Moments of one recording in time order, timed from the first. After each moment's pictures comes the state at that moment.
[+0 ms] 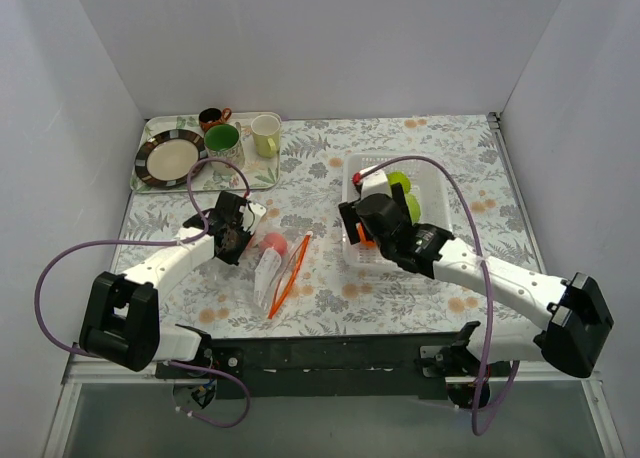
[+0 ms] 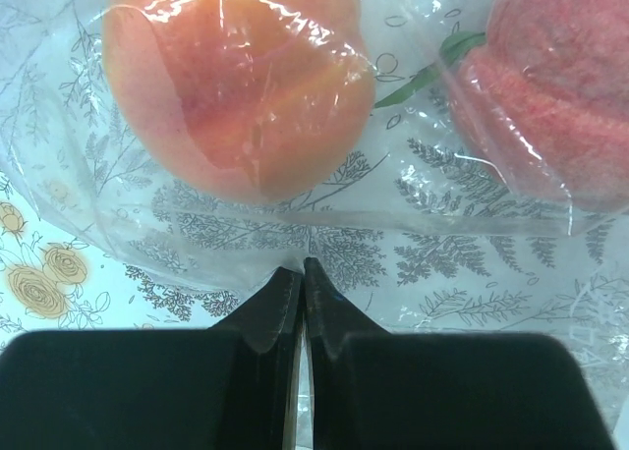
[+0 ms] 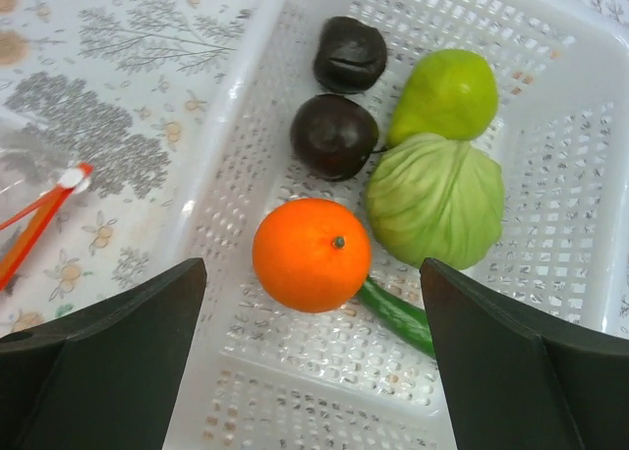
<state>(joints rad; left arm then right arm) -0.34 1.33 0.78 -0.59 -0.13 0.24 0.88 1.25 0.93 -0.31 0.58 0.21</state>
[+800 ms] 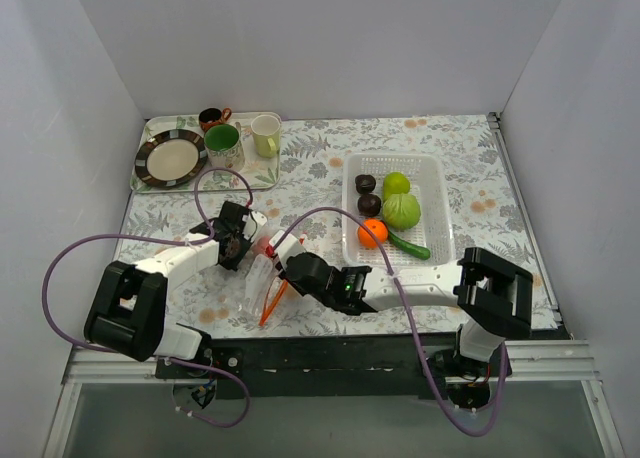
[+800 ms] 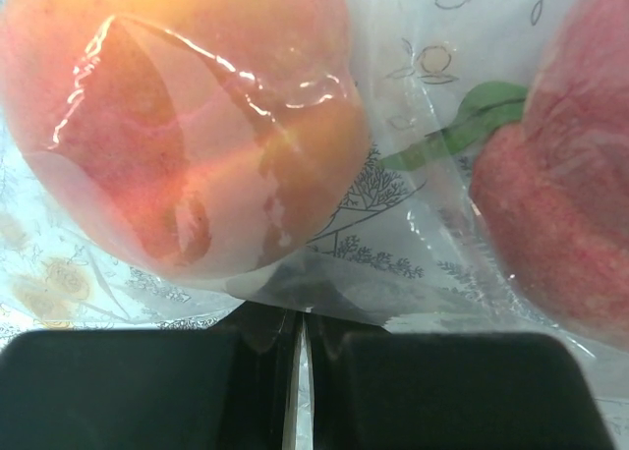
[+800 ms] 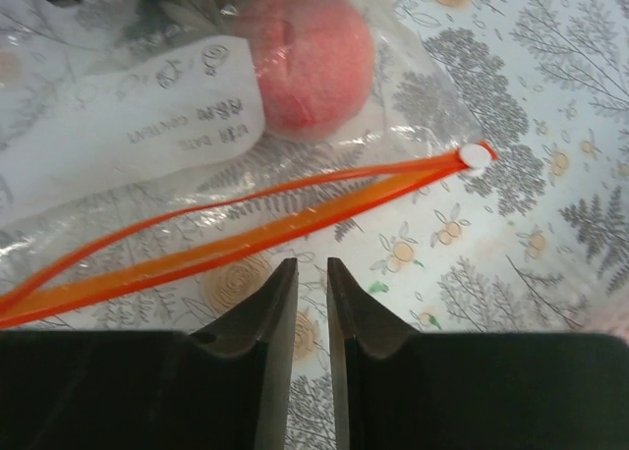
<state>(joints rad) -0.34 1.39 0.67 -0.43 -0.21 0.29 1.32 1.65 0.95 0.07 0.47 0.12</state>
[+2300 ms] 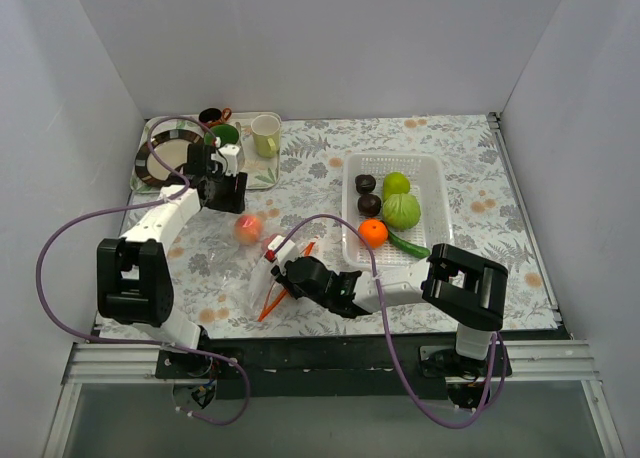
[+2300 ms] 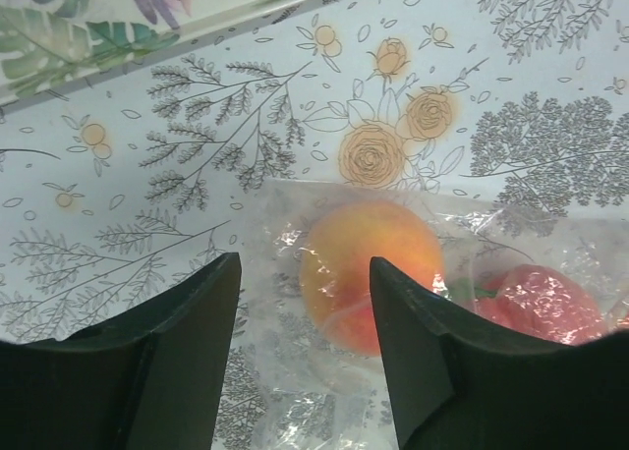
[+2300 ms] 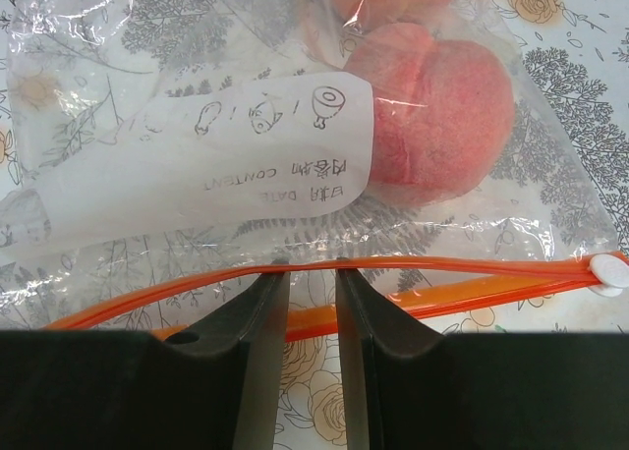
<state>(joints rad) -0.10 1.56 1.13 -0.48 0.16 0.10 1.29 1.79 0.88 0.40 0.35 0.12</state>
